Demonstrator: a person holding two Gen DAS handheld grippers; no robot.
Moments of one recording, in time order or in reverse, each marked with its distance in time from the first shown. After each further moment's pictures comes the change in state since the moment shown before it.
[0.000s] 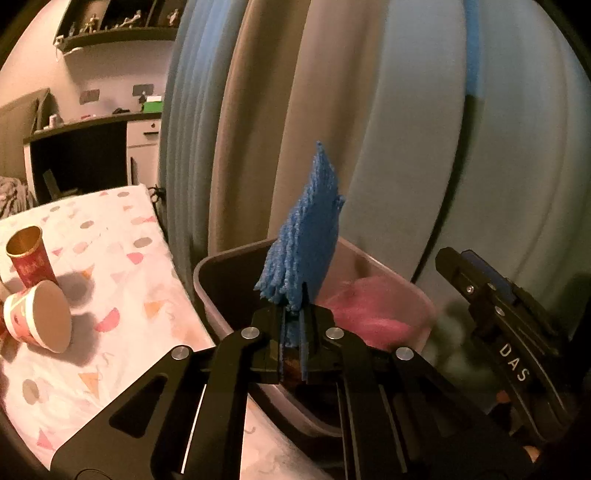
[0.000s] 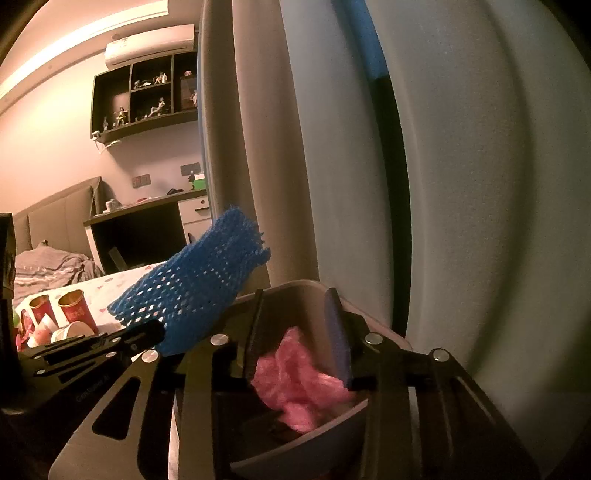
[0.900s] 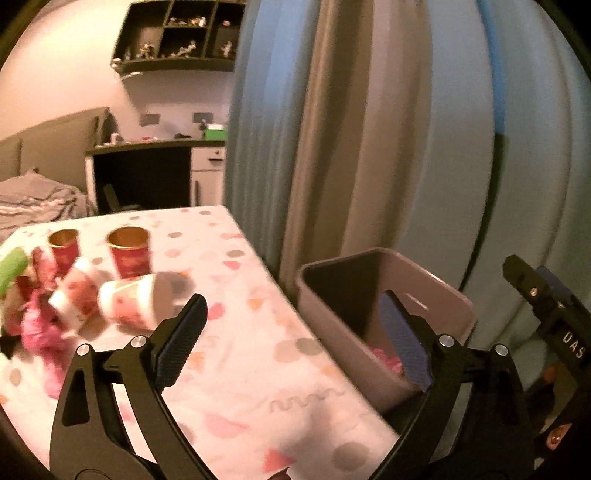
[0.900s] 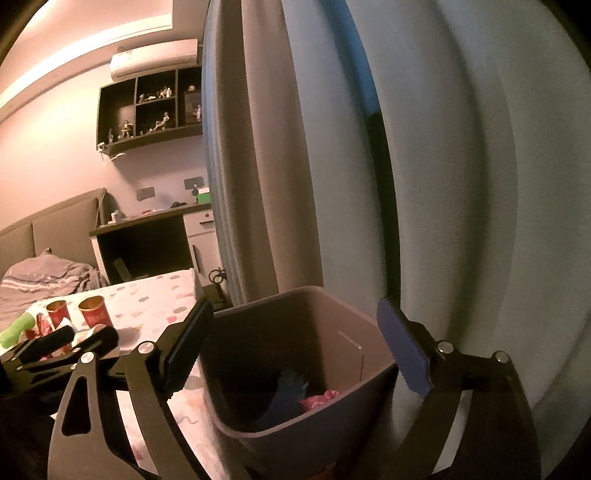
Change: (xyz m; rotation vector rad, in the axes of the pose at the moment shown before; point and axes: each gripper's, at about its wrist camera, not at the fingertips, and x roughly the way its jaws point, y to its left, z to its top) left arm -0.086 0.038 -0.025 -0.028 -0.139 0.247; right arm -0.048 0.019 -0.007 0.012 -0.055 -0.004
